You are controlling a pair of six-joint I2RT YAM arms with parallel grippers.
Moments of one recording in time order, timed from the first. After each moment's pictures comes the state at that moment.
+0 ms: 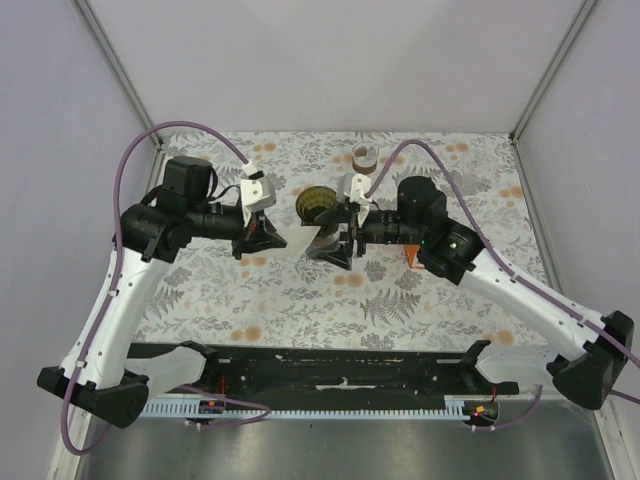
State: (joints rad) left arm -0.38 1.13 1.45 -1.05 0.87 0.56; right arm 0.79 1.16 1.15 -0.11 -0.60 -0.15
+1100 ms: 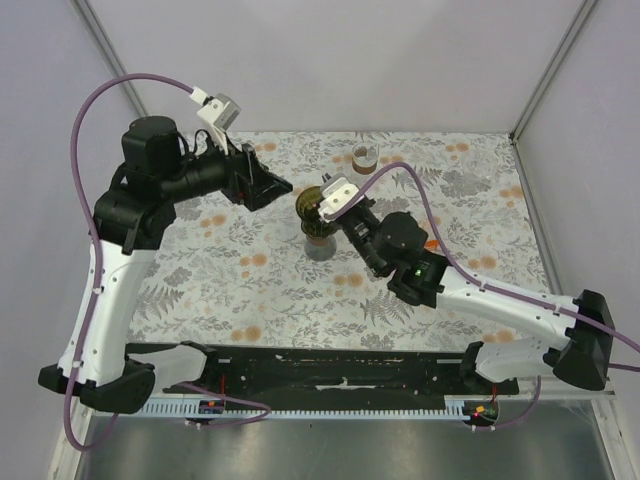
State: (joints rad) left arm -0.35 1.19 1.73 -0.83 0.61 -0.09; right arm 1.06 1.26 1.08 0.44 0.45 -0.55
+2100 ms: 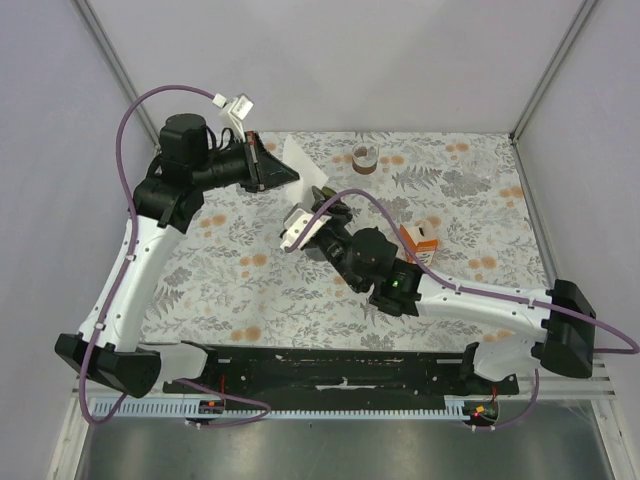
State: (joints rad) left arm -0.32 1.29 1.55 -0.58 0.70 -0.49; right arm 1.18 1.39 1.08 0.52 0.56 -0.75
